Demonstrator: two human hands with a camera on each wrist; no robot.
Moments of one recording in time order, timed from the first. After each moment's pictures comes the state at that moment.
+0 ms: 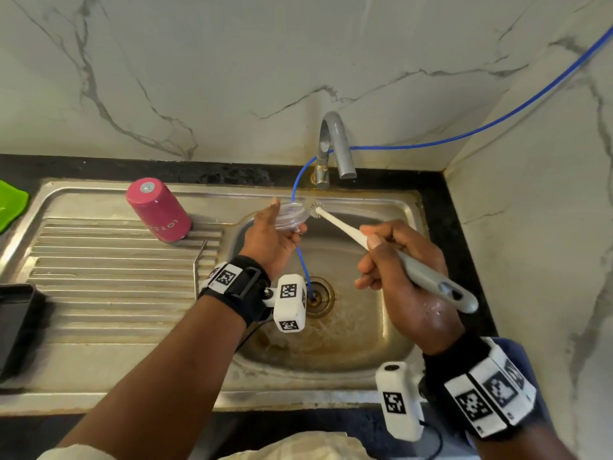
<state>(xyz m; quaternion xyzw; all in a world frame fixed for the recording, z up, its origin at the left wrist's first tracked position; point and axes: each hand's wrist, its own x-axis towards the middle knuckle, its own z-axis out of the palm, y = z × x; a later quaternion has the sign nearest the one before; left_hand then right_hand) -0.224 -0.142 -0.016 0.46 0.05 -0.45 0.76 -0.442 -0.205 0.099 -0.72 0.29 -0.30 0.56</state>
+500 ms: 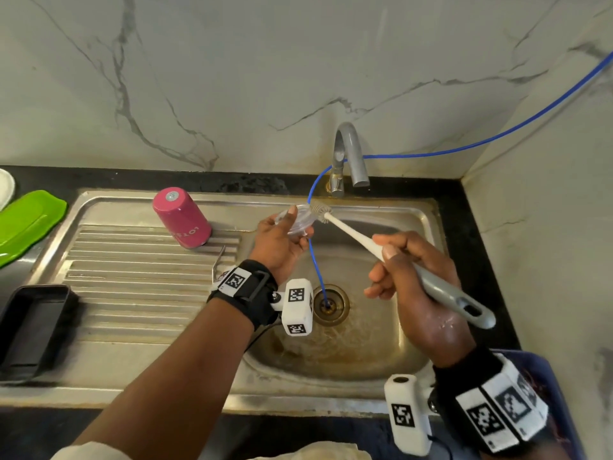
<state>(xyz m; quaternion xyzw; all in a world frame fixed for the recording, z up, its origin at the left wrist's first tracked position) -0.219 -0.133 -0.001 0.47 0.04 -0.41 0.78 -0.442 -0.200 0.097 -0.68 0.29 -0.31 0.60</state>
